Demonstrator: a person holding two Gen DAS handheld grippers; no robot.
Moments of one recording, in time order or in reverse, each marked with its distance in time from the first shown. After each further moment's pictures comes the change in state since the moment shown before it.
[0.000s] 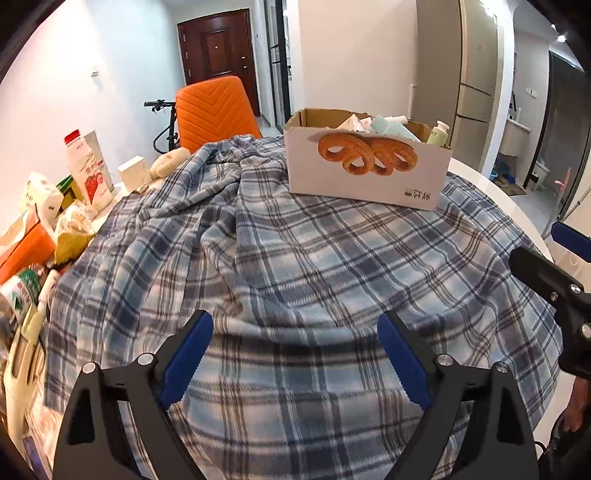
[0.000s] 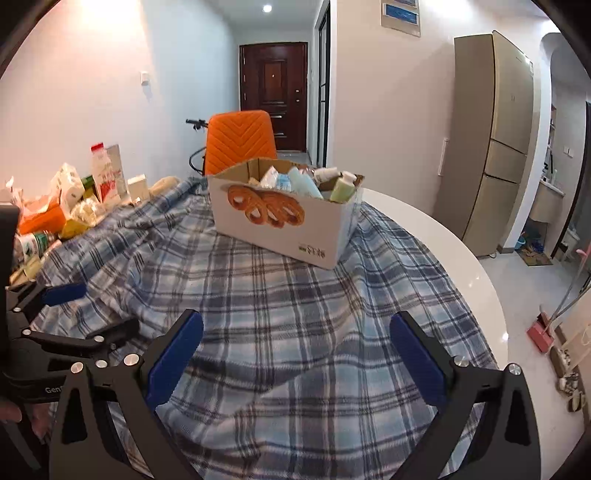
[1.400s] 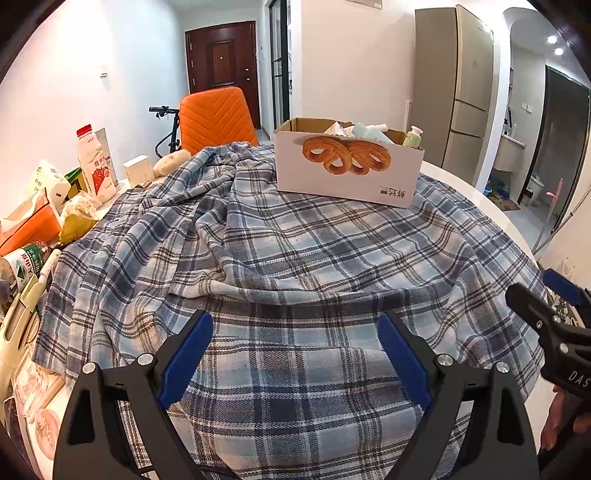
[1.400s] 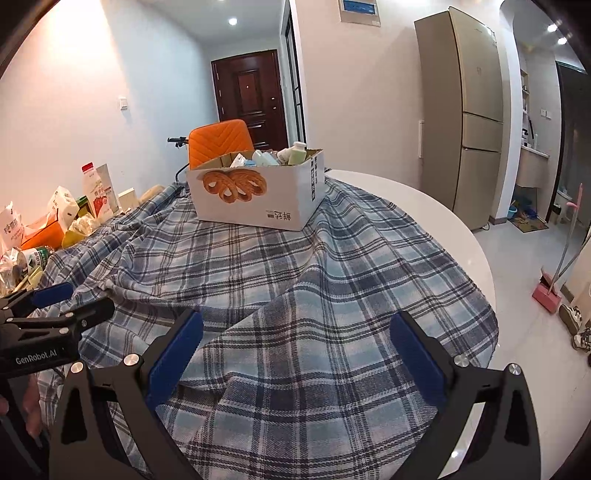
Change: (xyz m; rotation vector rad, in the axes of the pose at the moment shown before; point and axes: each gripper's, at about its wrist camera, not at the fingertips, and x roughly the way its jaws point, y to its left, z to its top) left arm -0.030 -0.014 -0.029 -0.041 -0.063 -0.030; right arm -0.023 -0.036 -0.058 0.144 -0.037 0.019
